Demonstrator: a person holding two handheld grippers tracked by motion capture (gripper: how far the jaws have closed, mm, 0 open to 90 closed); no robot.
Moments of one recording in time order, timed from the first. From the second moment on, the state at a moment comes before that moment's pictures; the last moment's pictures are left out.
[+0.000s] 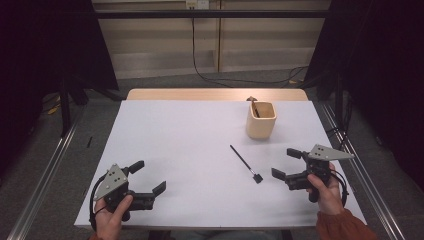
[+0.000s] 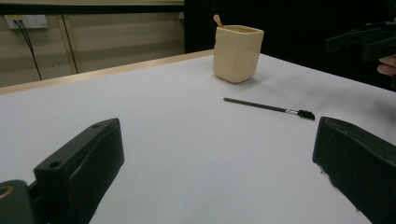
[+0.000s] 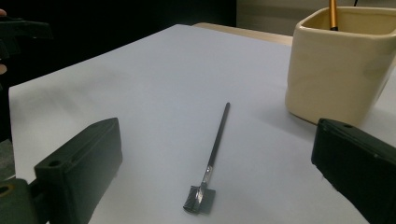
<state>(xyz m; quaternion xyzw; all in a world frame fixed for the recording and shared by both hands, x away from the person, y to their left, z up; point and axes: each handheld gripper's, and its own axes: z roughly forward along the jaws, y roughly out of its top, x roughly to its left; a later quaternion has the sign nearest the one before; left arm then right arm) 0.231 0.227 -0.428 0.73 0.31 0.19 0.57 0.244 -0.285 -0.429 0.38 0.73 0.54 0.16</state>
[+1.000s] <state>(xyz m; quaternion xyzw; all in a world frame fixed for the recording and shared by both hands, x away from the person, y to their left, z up) 0.235 0.229 -0.430 0.74 0.31 0.19 0.57 0.302 -0.244 -0.426 0.33 0.82 0.46 0.10</state>
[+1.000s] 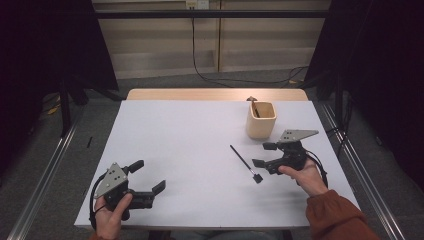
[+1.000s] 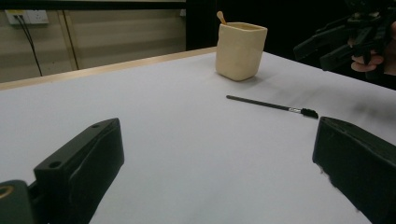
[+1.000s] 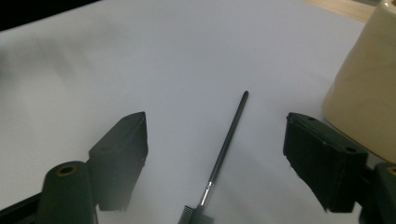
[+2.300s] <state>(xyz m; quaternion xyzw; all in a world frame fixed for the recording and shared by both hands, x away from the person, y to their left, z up) 0.236 0.228 -0.431 0.74 0.31 0.19 0.57 0.365 -0.185 -0.445 0.32 0.93 0.16 -0.03</state>
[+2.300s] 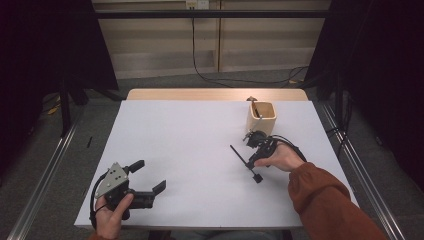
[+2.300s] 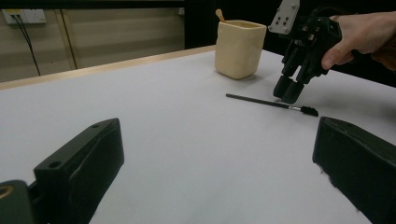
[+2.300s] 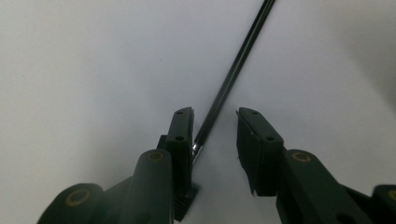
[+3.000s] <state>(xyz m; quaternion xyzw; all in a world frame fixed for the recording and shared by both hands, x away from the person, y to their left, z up) 0.235 0.227 -0.431 0.74 0.30 0.19 0.57 0.365 -0.166 -0.451 0.33 0.94 0.09 -0.02</state>
